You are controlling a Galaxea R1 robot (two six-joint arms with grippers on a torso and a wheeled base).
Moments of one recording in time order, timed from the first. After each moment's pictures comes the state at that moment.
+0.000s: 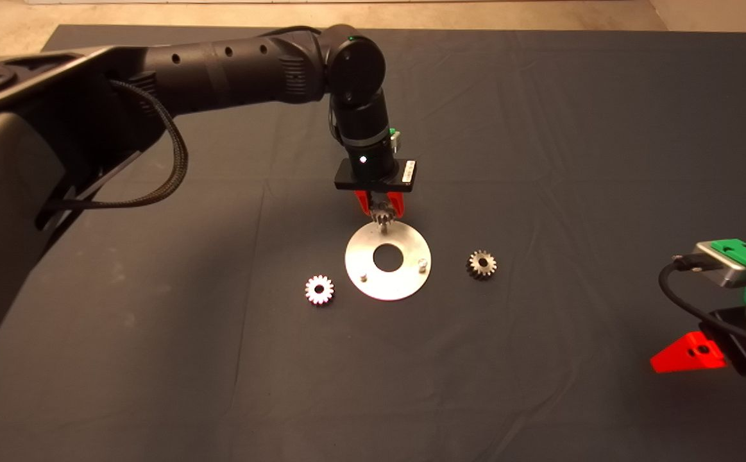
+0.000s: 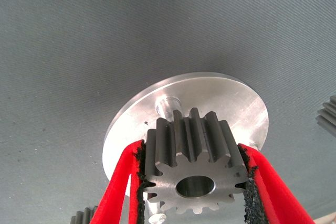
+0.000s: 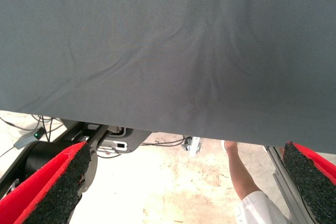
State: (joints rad) left arm -0.46 2.95 -1.70 -0.01 1.32 -0.99; right arm 0.55 1.91 -0.40 -0.01 -1.53 1.44
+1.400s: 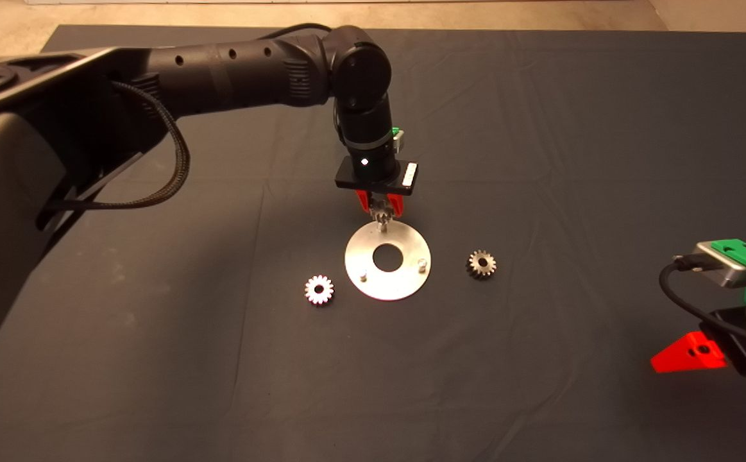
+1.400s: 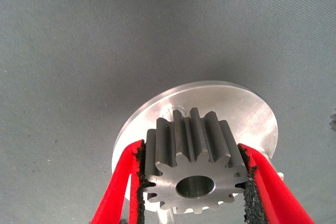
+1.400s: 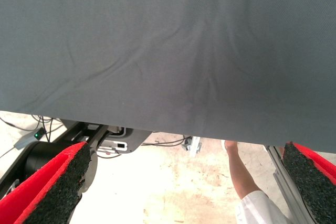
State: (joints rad) left arm -0.46 2.95 -1.66 0.07 1.34 -0.98; right arm 0.55 1.91 -0.40 -0.01 -1.53 1.44
